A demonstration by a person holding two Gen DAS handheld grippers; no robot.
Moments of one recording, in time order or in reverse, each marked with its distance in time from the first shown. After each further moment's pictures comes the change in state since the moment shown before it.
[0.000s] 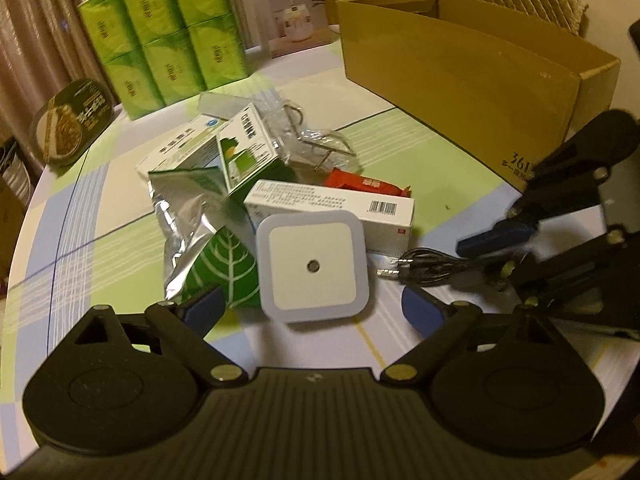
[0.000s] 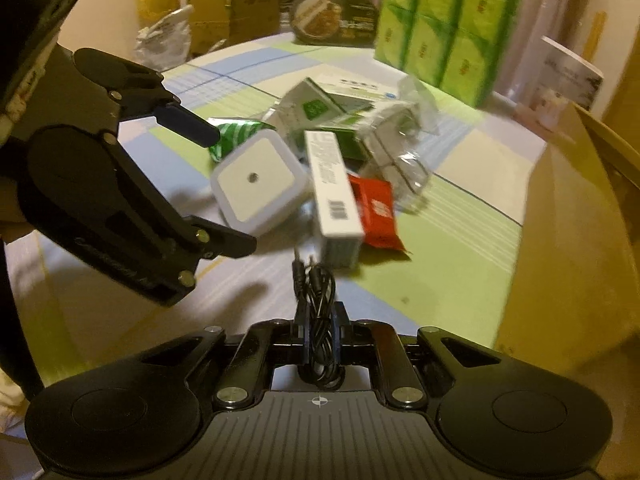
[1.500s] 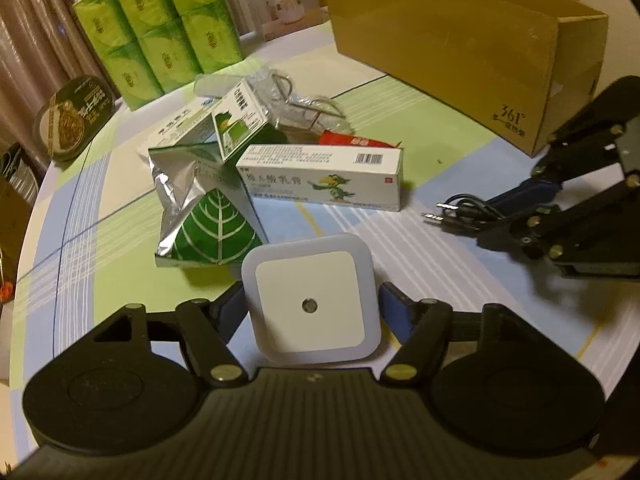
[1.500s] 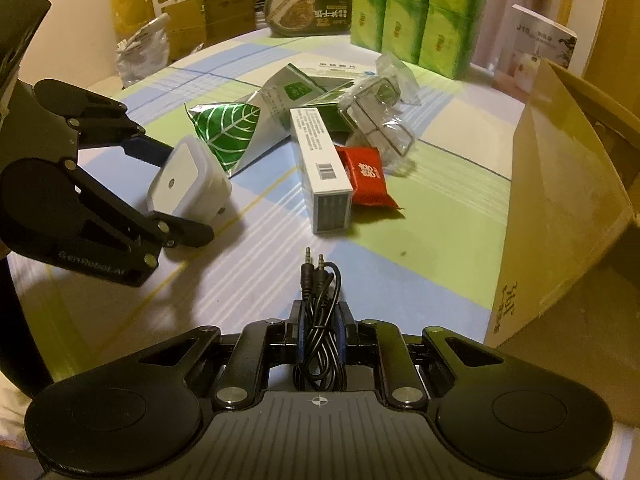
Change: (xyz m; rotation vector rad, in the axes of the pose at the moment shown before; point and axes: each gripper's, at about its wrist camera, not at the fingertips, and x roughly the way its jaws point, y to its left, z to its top) left arm -0.007 -0.008 -0.027 0.025 0.048 0.033; right arm -0.007 0.002 -0.022 0.087 0.004 0.002
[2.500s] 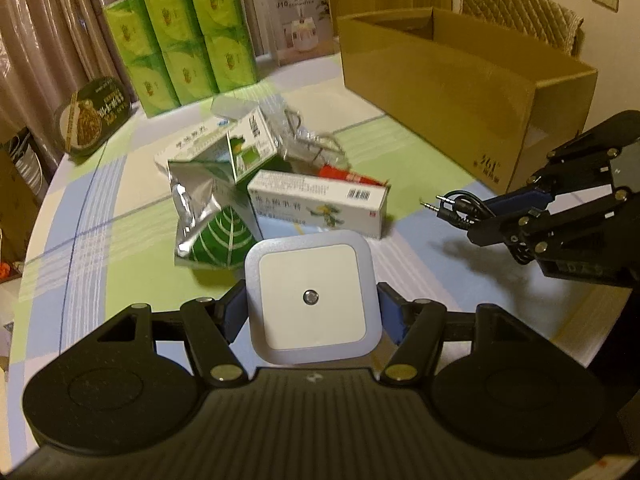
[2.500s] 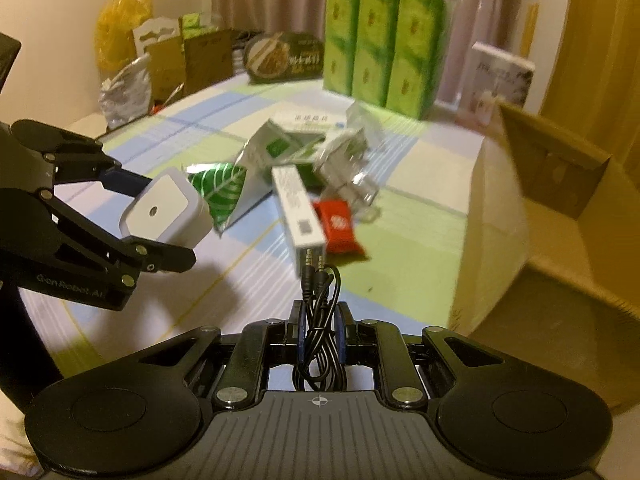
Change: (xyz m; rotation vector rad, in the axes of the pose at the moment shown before) left arm -0.052 -0.001 0.007 -0.074 -0.085 -0.021; right arm -0.062 0.002 0.014 0.044 -0.123 -0.076
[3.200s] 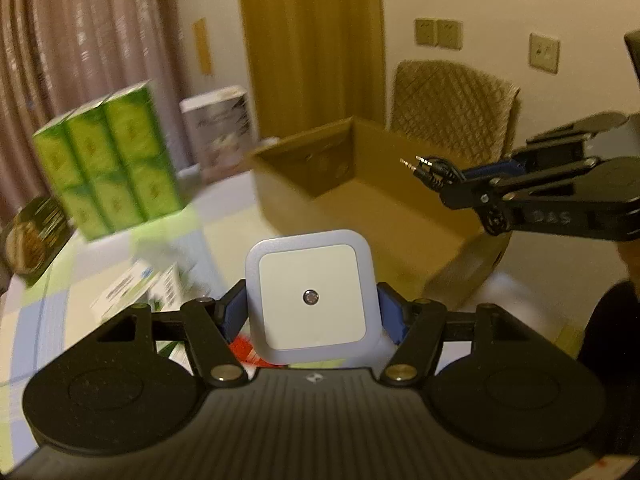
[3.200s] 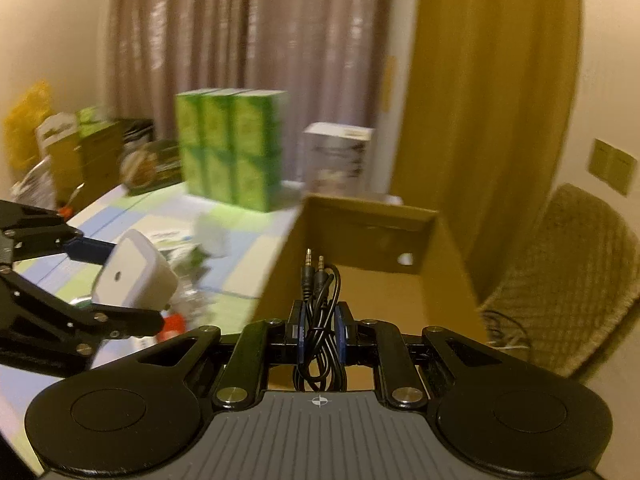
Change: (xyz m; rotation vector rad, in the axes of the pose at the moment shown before) left arm -0.025 -0.071 0.123 0.078 -0.211 -0.169; right arm -0.097 -0.127 0.041 0.188 -0.193 -0.265
